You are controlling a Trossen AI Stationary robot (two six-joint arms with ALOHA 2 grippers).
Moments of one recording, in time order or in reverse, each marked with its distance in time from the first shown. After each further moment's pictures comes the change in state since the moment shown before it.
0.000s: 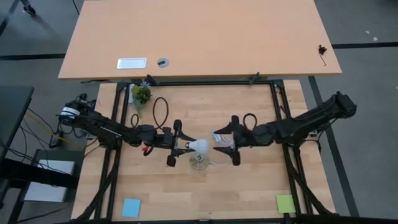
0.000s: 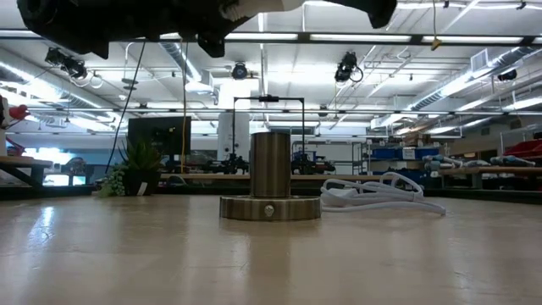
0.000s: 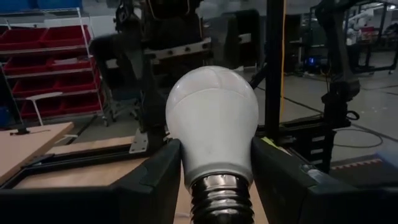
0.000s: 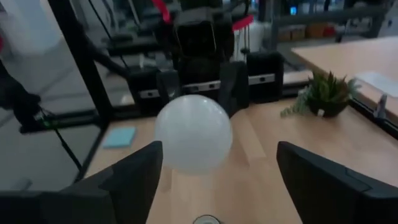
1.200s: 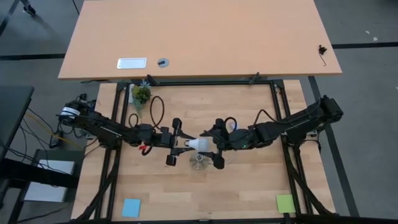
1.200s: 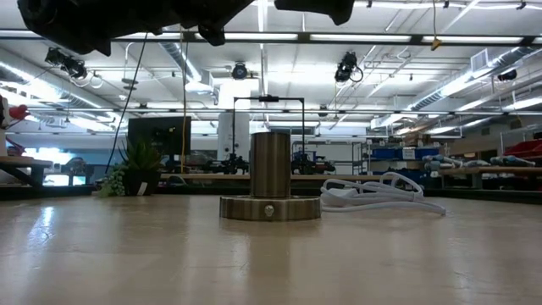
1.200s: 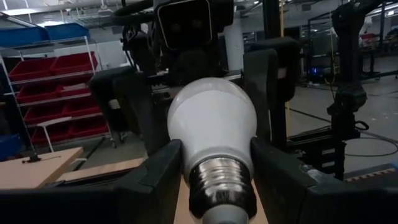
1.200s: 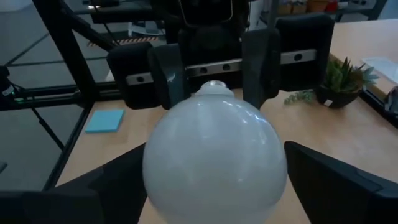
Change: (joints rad) left arm 0.000 0.000 0.000 0.082 0.004 0.068; right arm -0.034 0.254 0.262 -0.144 -0.020 -0.011
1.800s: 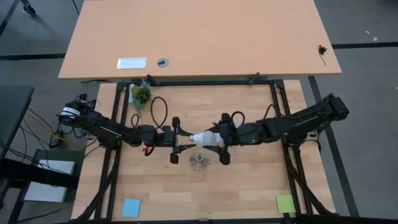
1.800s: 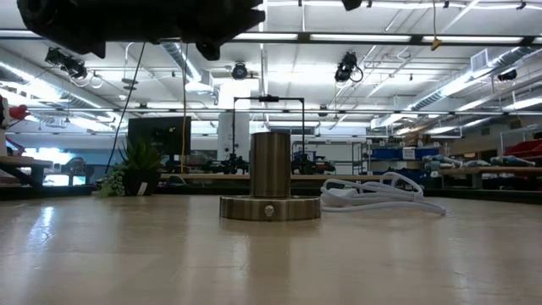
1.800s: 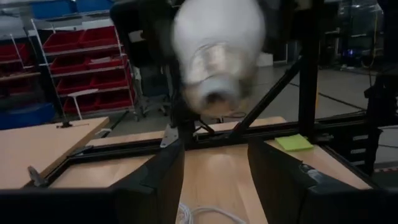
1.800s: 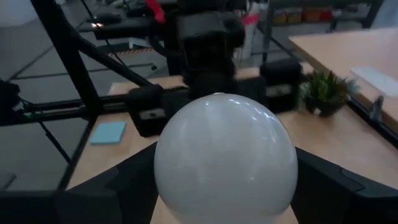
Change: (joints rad) left arm -0.002 0.001 0.000 -0.090 -0.133 -0.029; right arm -0.014 -0.102 0.000 -0.069 -0.006 0.008
